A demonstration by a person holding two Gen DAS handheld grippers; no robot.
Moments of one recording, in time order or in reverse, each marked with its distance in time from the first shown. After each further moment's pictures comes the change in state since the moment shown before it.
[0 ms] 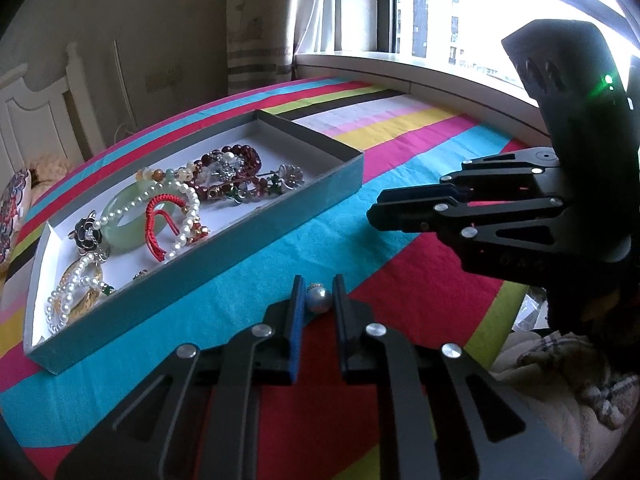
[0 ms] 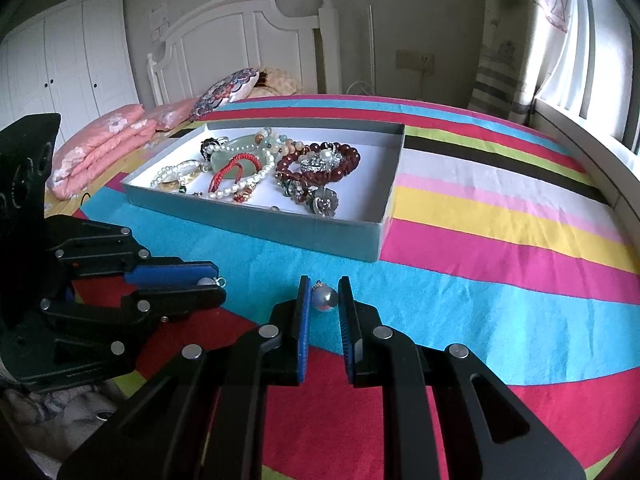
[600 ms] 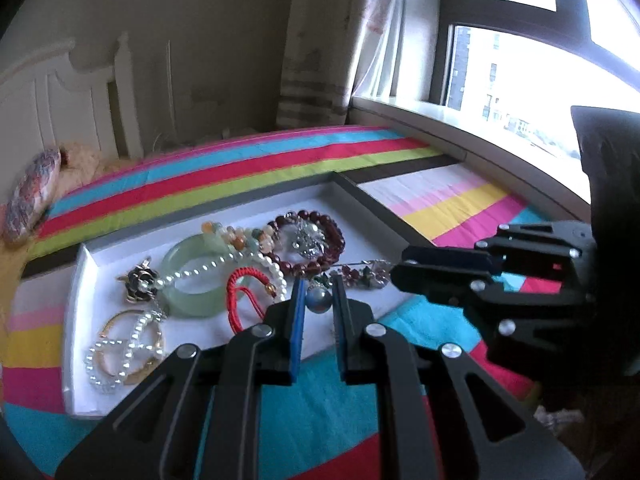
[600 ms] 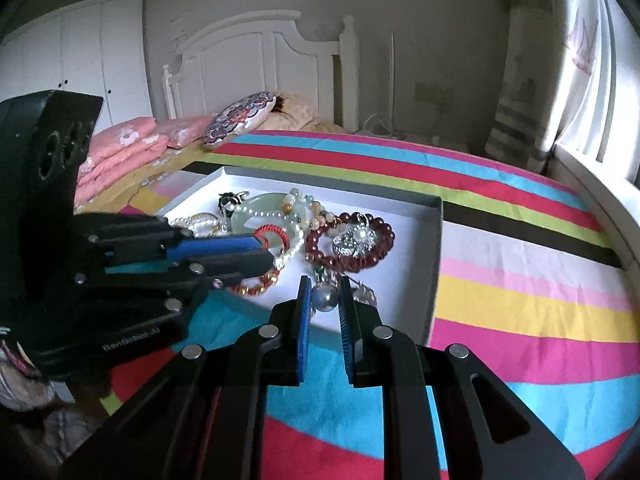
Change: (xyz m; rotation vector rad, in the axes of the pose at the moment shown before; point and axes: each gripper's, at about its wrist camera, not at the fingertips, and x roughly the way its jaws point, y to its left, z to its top) left arm 0.000 0.062 0.051 -0.191 -0.101 0.046; right arm 0.018 0.024 0.058 -0.046 -0.080 0.025
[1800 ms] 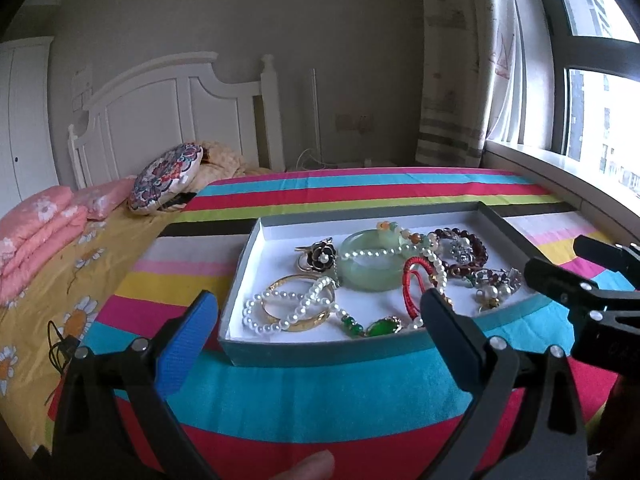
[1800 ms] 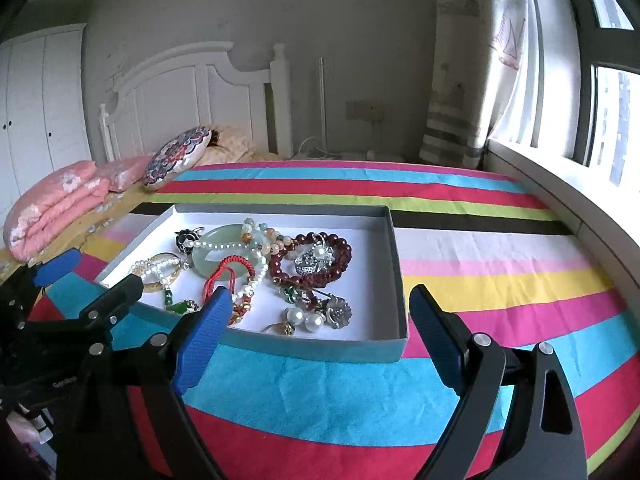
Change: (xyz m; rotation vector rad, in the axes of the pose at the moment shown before) left arm -0.065 0.036 -0.047 -0.155 -0.173 0.494; right arm -0.015 0.020 -0.008 0.137 -0.112 -0.236
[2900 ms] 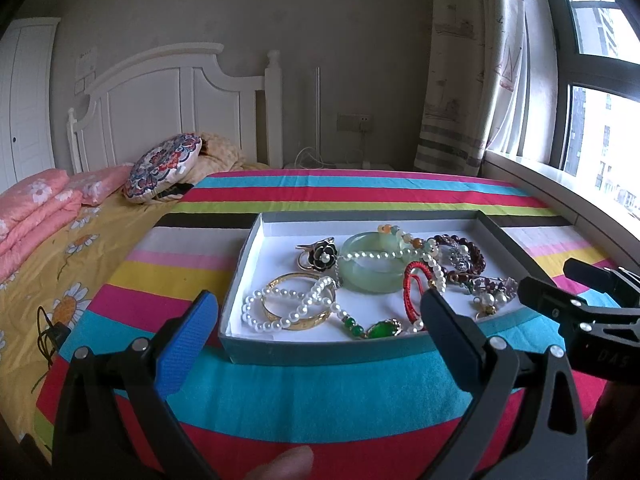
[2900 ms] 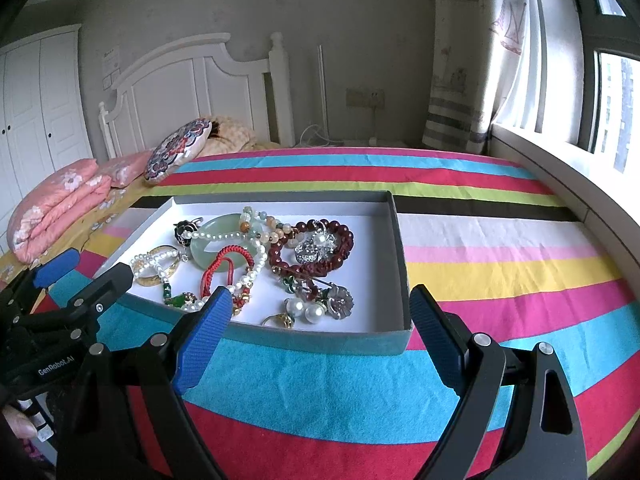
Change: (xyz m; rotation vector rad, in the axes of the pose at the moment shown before) left arm 0.002 0.009 -0.001 -0.060 0.003 -0.028; right arm 0.007 -0.001 -0.005 0.019 0.038 0.016
